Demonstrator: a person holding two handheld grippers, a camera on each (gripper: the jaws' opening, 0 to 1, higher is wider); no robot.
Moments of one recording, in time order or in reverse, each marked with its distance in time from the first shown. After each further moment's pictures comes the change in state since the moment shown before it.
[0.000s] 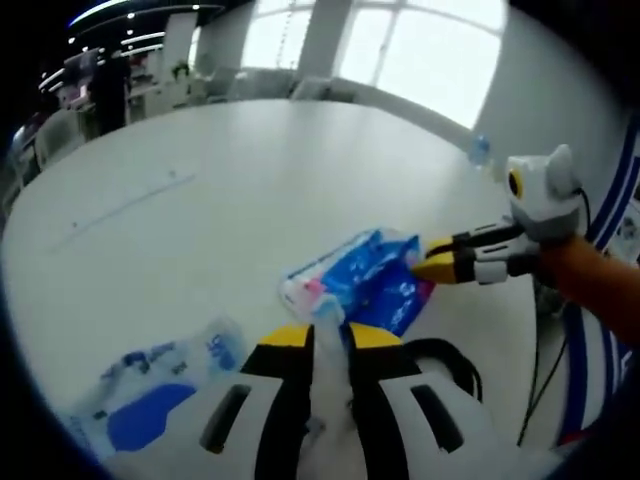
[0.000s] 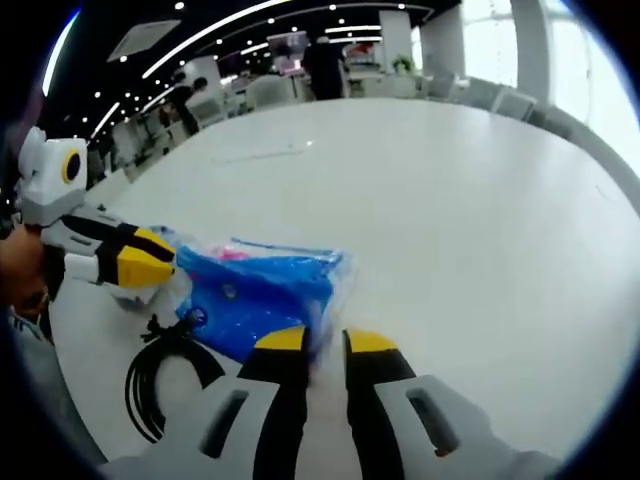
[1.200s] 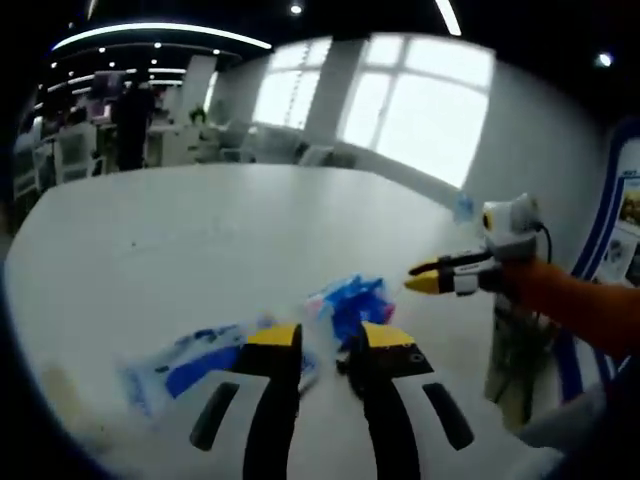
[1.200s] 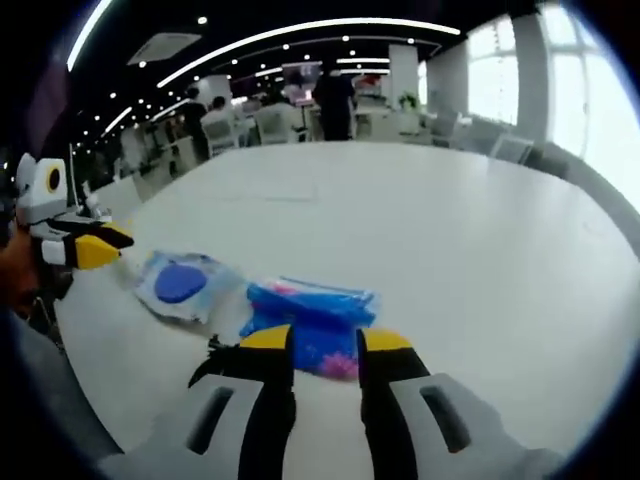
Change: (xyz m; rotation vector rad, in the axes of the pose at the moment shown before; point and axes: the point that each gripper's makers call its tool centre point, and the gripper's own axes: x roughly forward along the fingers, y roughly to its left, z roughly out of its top) left arm -0.127 -0.004 0.002 -0.051 -0.240 -0.019; right arm -0.063 0.043 0.036 -0.067 -0.129 -0.016
